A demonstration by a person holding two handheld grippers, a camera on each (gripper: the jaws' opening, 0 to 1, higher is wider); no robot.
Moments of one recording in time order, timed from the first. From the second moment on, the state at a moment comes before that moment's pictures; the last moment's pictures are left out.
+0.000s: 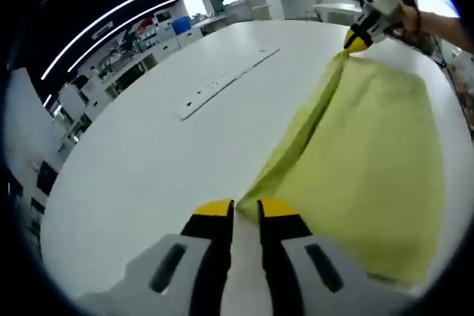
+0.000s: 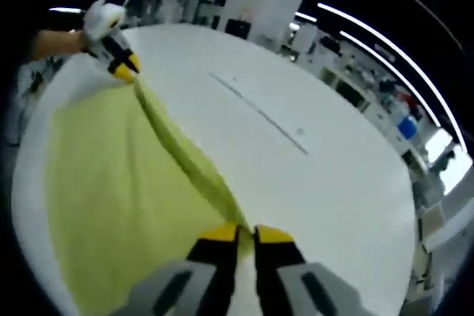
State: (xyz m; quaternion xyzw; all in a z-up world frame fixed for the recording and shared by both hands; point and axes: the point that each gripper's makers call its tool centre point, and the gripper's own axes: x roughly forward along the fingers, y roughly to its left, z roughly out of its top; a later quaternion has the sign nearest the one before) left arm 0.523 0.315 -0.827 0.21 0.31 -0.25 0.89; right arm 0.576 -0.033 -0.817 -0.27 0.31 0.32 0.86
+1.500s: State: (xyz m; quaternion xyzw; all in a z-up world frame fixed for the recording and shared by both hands) left arm 0.361 0.282 -0.786 -0.01 0.27 -0.30 0.92; right arm 0.394 -0.040 -0.806 -0.07 0.37 0.42 0.83
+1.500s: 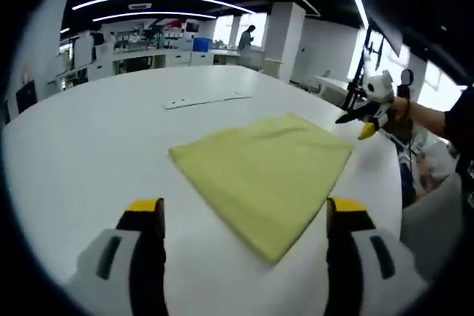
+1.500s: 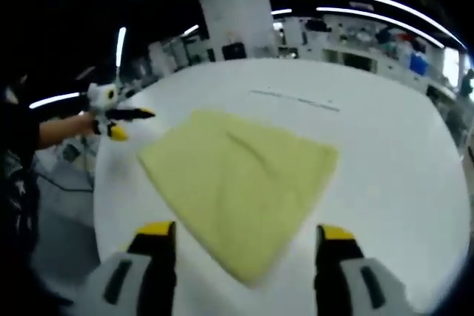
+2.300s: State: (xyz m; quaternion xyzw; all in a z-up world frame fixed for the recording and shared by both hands) left arm 0.325 0.275 -0.829 0.01 0.33 -0.31 0.89; right arm 0.371 -0.065 -0.834 -0.05 0.37 0.41 0.83
